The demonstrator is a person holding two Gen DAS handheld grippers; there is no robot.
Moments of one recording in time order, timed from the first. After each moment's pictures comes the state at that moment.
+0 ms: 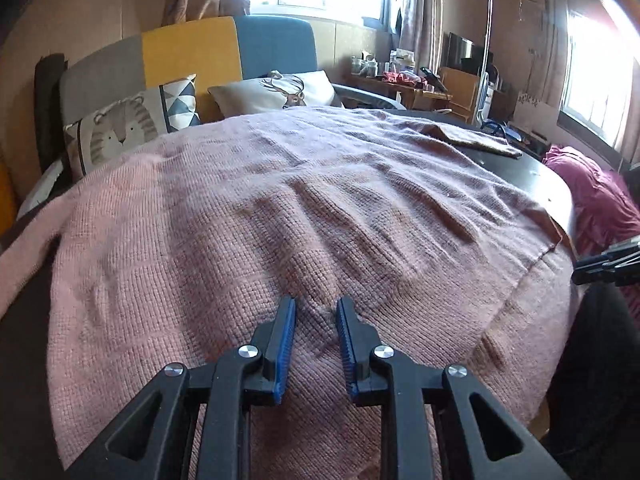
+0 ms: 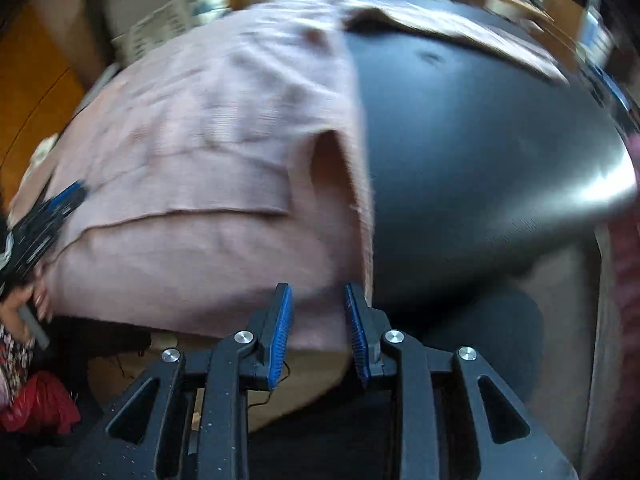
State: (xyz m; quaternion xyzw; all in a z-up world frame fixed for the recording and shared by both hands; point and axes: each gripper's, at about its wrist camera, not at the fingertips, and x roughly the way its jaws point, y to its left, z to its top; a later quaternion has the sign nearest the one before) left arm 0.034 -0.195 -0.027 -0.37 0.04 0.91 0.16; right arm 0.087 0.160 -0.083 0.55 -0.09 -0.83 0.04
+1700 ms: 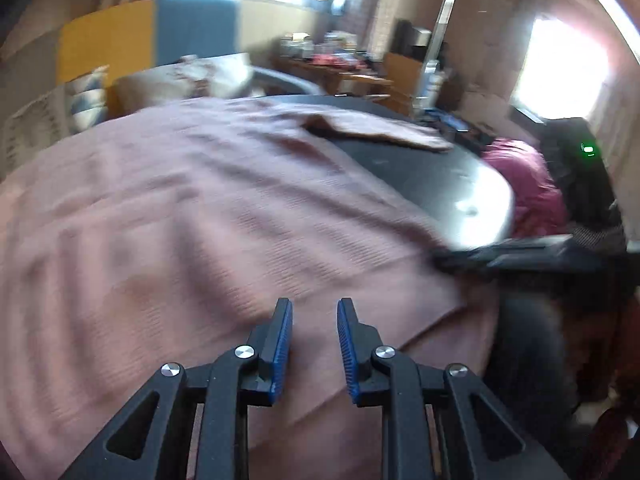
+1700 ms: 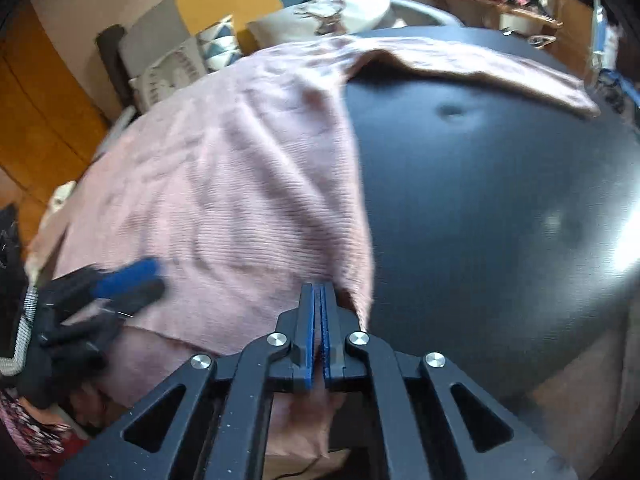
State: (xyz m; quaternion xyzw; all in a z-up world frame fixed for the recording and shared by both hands) left arm 0.015 -0.067 -0.019 -0.40 0.00 0.88 0.25; right arm 0.014 0.167 -0.088 0.49 -0.11 -0.86 0.09
